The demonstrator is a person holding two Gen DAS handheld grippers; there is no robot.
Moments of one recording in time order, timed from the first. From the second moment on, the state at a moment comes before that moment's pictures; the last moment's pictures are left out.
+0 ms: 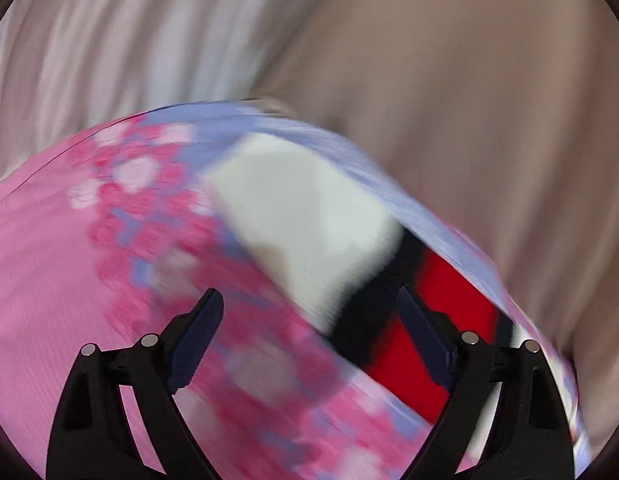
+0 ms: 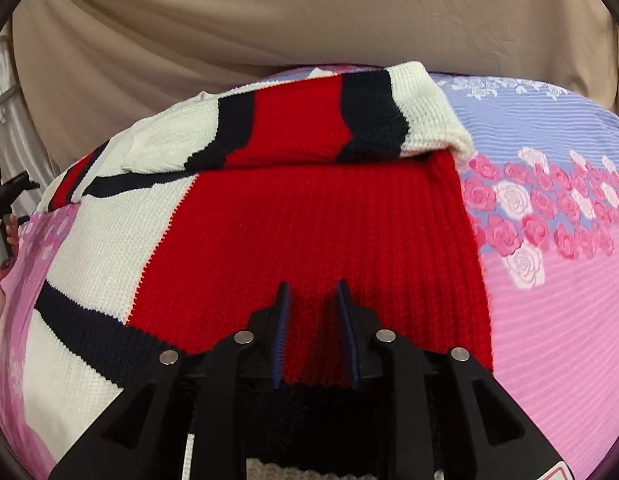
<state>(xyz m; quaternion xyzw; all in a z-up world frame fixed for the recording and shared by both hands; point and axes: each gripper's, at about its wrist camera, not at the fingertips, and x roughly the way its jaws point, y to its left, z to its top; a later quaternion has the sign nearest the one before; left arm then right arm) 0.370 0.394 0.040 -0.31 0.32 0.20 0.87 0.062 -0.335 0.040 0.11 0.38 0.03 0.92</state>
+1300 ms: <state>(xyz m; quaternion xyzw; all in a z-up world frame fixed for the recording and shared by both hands) 0.286 0.013 0.037 -0.13 0.37 -0.11 0.91 0.151 -0.374 0.065 0.21 0.36 0.07 0.91</state>
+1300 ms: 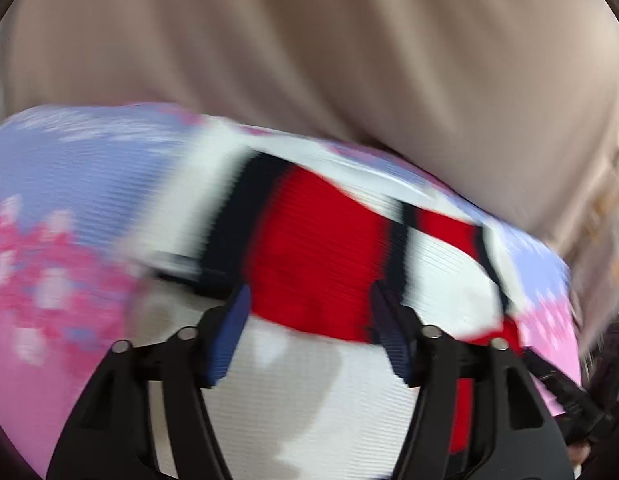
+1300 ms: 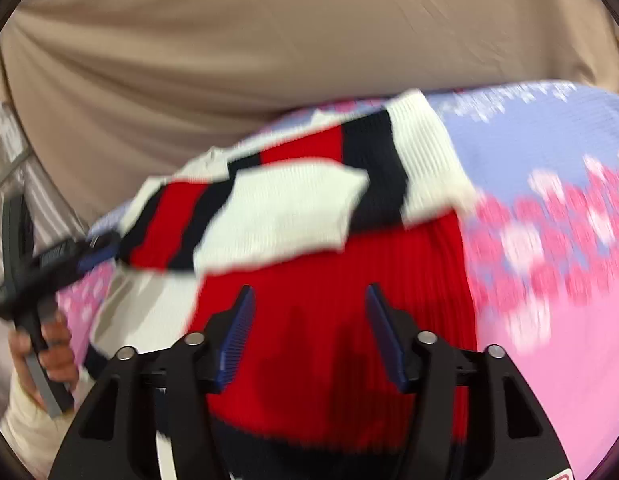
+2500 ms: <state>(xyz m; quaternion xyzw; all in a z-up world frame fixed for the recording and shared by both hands) 0.329 0.056 -0.004 -0.16 0.39 -0.02 0.91 0.288 -0.409 0.036 0.19 0.37 -0.01 0.91</state>
